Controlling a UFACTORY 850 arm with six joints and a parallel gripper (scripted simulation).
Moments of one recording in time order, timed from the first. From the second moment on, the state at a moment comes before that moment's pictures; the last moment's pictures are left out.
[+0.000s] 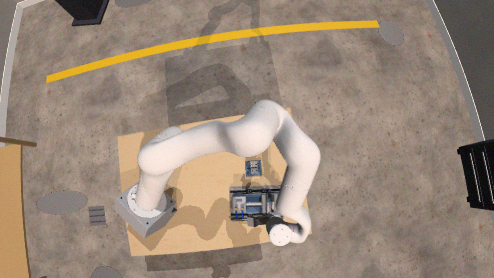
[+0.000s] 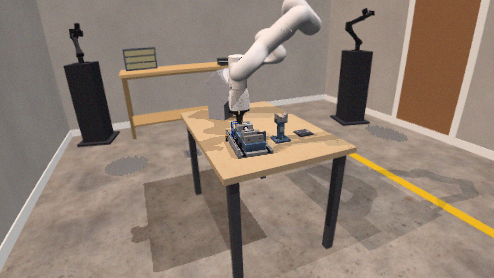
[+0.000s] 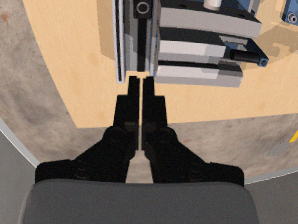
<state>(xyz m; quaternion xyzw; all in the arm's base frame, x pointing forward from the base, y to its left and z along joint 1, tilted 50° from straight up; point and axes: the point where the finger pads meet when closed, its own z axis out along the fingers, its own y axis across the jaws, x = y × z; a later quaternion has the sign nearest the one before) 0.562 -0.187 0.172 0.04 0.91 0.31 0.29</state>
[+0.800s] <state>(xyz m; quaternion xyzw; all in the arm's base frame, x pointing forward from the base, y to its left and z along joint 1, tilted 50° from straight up) 0.578 -0.173 0.154 0.04 0.91 0.31 0.29</state>
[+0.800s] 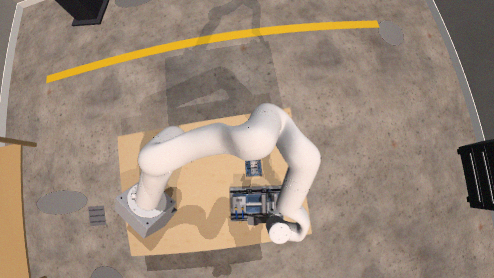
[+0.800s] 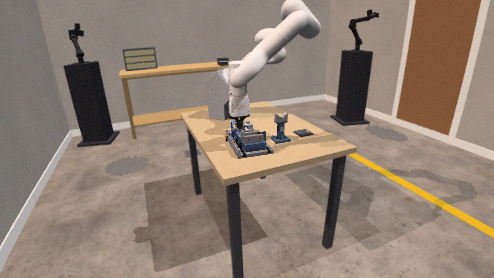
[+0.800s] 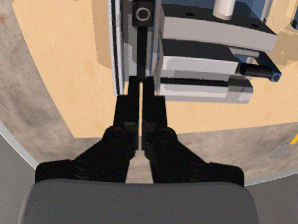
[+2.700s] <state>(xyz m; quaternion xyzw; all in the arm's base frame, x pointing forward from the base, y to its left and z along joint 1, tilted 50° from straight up) 0.590 -0.164 0.142 0.04 0.91 0.31 0.29</state>
